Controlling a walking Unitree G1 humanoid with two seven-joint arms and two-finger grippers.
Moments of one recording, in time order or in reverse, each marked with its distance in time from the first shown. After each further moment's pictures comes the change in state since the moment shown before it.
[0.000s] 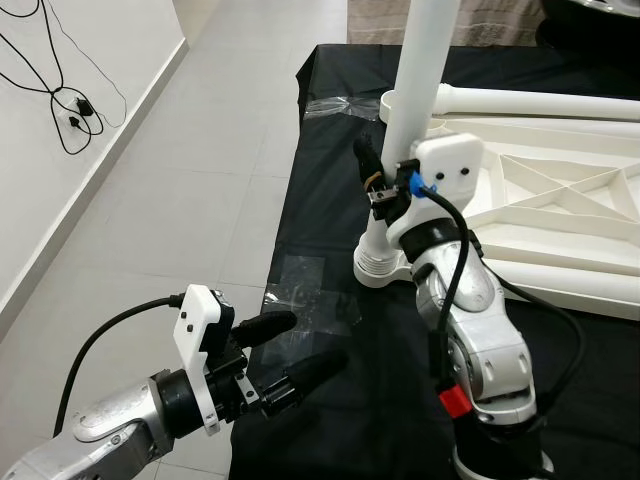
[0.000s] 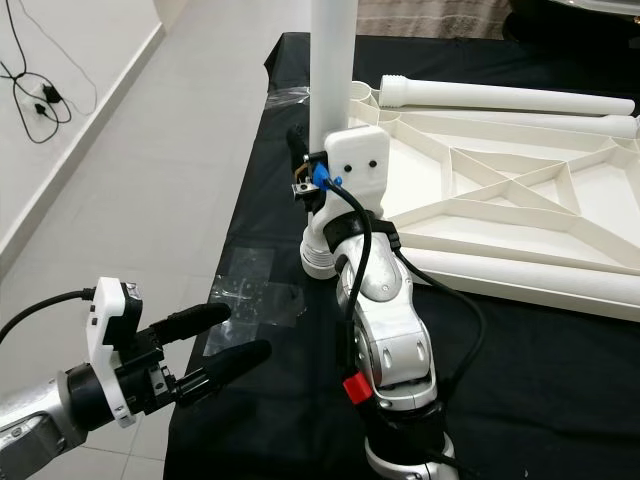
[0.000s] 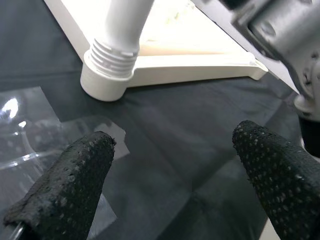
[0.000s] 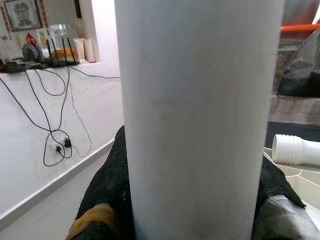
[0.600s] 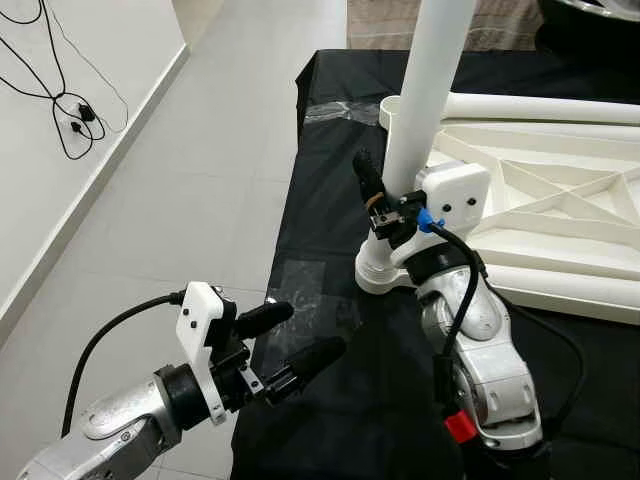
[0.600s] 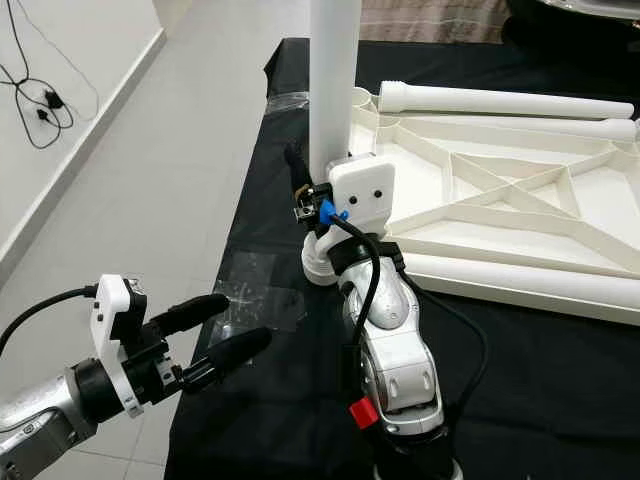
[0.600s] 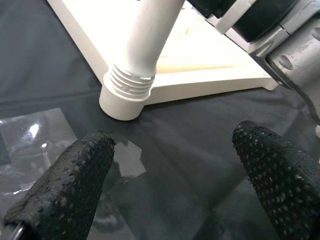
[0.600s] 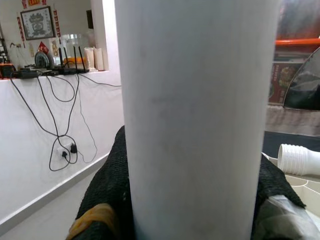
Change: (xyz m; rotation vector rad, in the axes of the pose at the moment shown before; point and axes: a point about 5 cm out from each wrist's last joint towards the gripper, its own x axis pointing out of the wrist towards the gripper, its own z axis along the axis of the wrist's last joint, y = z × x) left arm 0.005 0.004 0.000 0.036 -0.047 0.043; right arm -0.012 0.000 -0.010 -0.004 -0.024 0.038
